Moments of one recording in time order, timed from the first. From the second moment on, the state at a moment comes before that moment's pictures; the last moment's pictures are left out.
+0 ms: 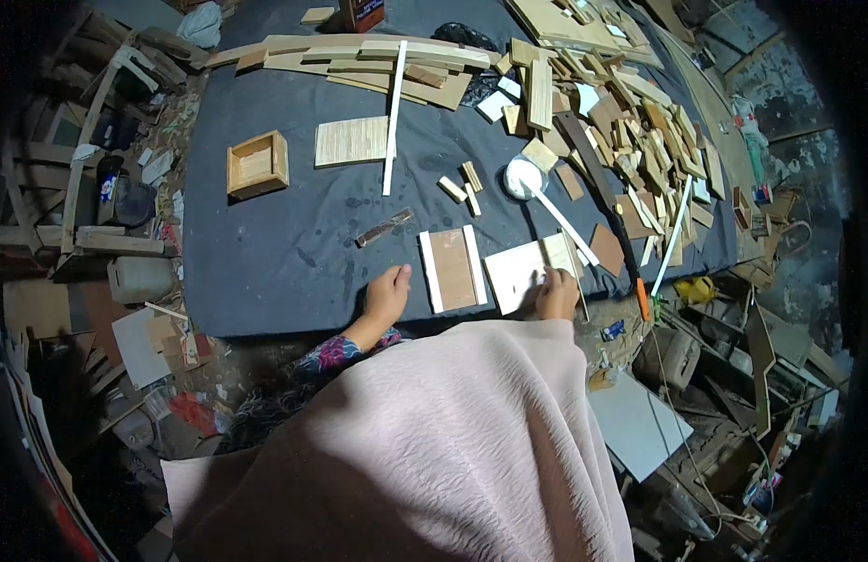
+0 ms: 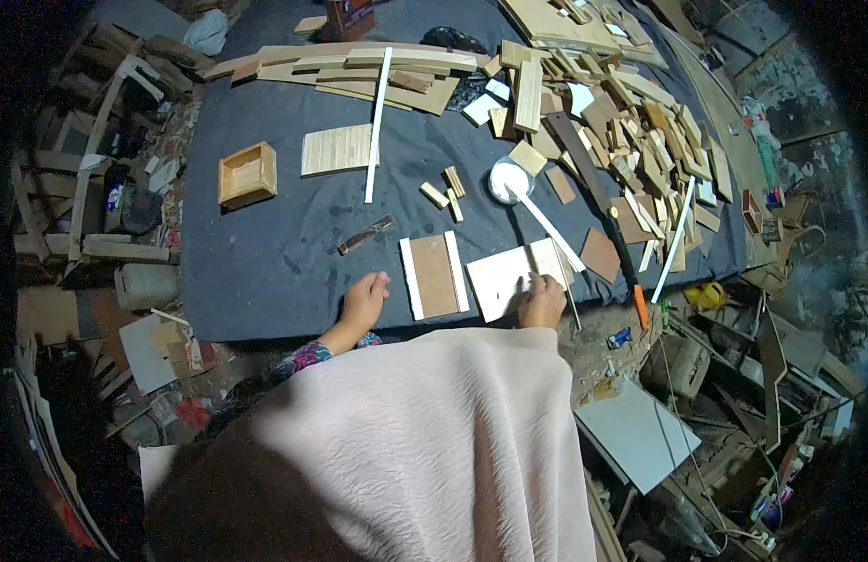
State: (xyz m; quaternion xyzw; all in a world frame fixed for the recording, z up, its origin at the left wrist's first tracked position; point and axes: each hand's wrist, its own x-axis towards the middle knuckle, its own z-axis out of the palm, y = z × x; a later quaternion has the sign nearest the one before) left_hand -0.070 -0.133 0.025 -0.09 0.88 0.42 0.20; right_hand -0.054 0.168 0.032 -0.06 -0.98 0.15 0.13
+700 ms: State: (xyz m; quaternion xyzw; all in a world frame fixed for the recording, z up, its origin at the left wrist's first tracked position) left_hand -0.083 -0.026 0.133 -0.10 0.48 0.76 0.43; right_hand -0.063 0.103 0.081 -0.03 -0.89 0.44 0.07
